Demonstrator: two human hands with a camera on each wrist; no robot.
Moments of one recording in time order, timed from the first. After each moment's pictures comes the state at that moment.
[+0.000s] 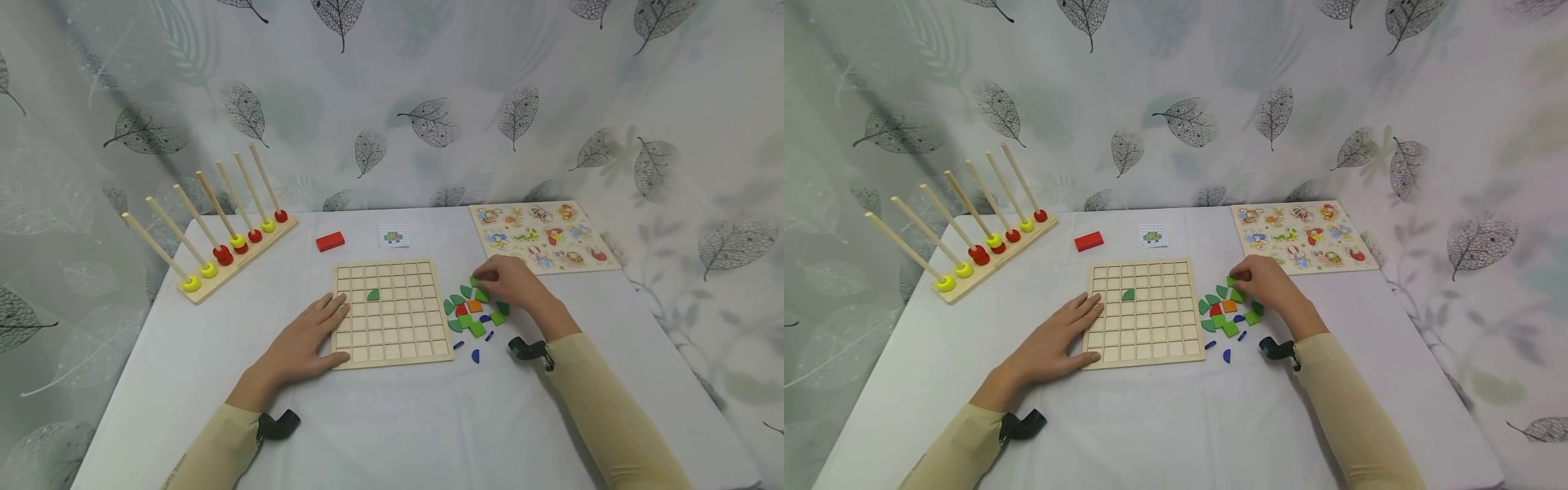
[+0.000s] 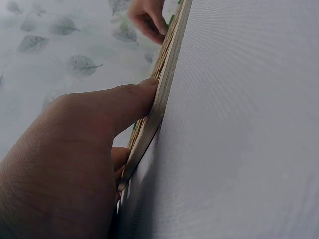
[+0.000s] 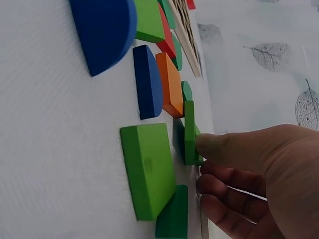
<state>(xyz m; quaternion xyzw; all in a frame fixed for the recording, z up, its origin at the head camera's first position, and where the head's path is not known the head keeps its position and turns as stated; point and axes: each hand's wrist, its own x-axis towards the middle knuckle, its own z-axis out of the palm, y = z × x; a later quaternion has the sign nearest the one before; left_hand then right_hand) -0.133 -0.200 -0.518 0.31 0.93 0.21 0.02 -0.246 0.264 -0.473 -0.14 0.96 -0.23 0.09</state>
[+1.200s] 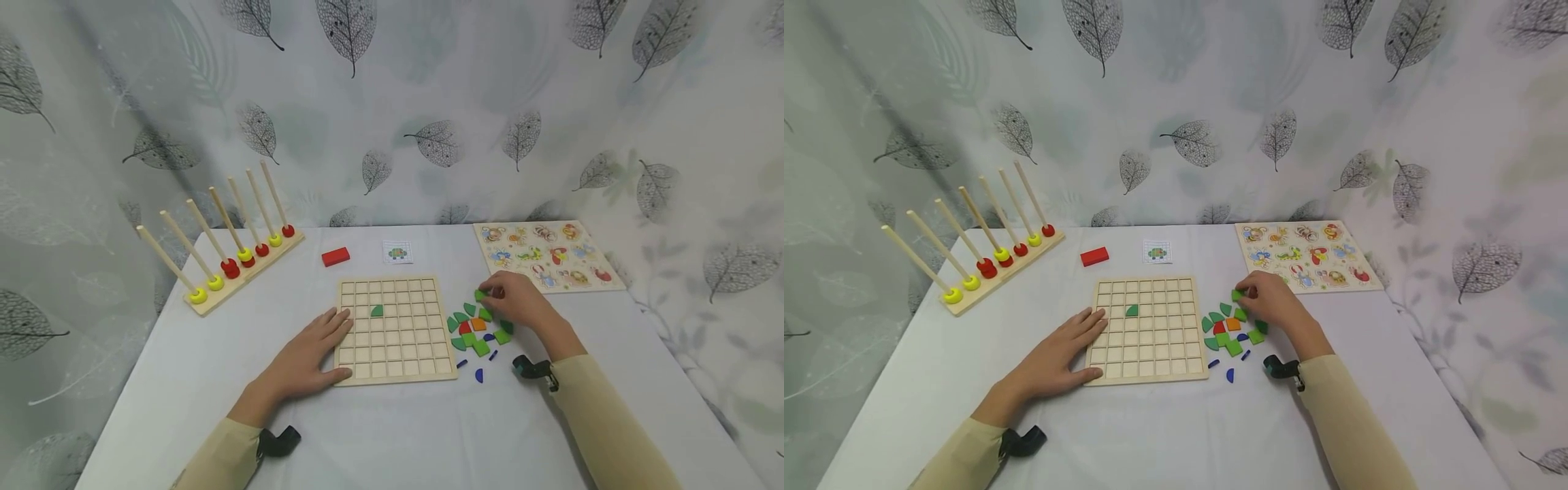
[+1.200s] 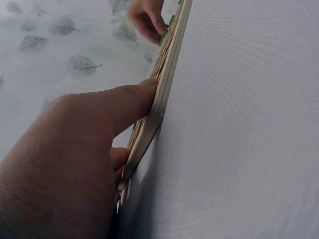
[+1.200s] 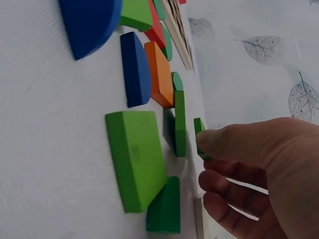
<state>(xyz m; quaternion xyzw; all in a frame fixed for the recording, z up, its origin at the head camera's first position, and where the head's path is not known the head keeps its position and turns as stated) -0.128 -0.200 -0.520 0.30 0.93 0.21 0.01 -0.243 0.266 -0.475 -0.15 0.96 -0.21 0.07</state>
